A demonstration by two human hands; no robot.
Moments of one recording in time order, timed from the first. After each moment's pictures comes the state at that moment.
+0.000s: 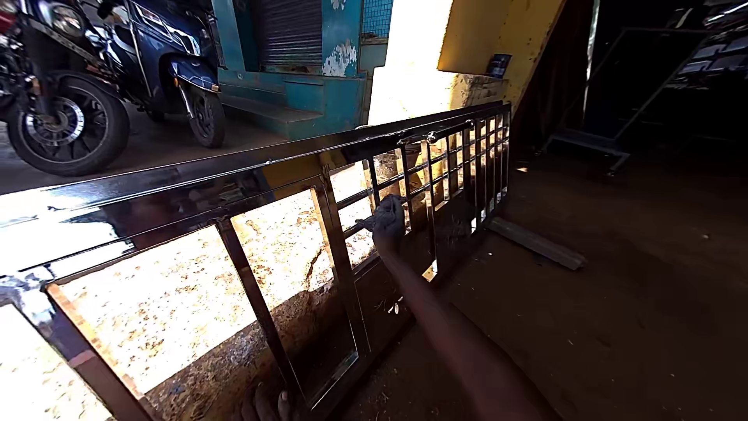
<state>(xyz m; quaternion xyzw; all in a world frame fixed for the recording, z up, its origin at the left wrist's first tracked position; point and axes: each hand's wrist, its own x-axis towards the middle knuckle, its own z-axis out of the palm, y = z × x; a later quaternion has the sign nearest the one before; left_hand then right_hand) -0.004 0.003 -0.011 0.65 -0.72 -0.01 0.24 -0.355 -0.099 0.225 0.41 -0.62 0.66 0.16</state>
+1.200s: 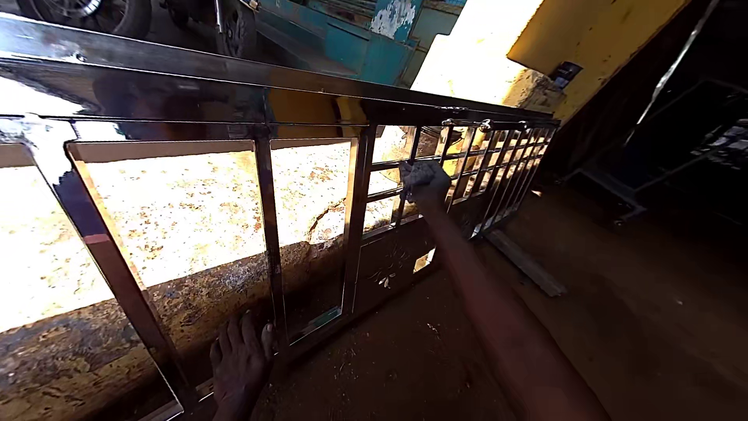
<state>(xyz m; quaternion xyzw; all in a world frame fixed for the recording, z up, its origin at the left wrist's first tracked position) -0.007 0.004 -0.010 0.63 -0.72 0.02 0.29 -0.396 -0.084 0.294 0.54 -0.65 0.52 0.15</state>
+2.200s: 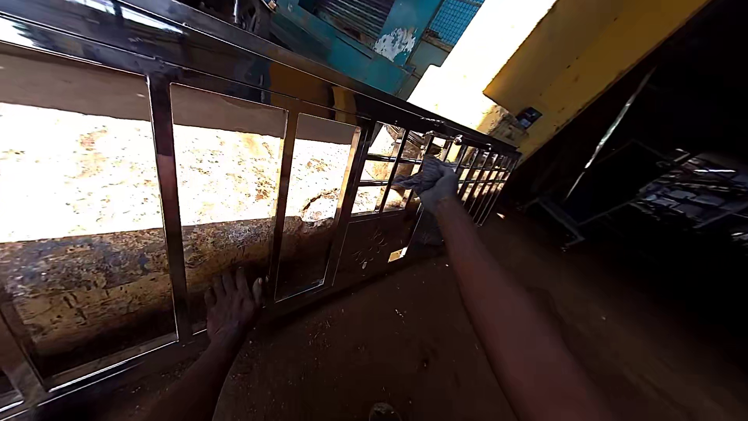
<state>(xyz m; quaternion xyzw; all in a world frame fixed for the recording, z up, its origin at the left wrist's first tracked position) -0.009 0.004 0.006 0.65 -0.72 -0.07 0.24 -0.379 -0.023 0.346 0.28 -0.55 0.75 -0.24</state>
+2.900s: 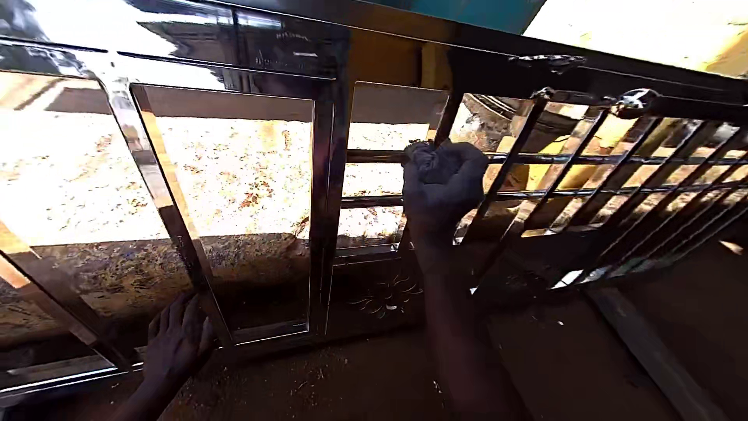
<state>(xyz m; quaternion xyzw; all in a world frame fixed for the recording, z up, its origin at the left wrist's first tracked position) -0.003 0.008 -0.010 0.68 -0.70 0.06 0.22 -0.391 -0.116 0.268 0.54 -0.53 0.61 0.24</state>
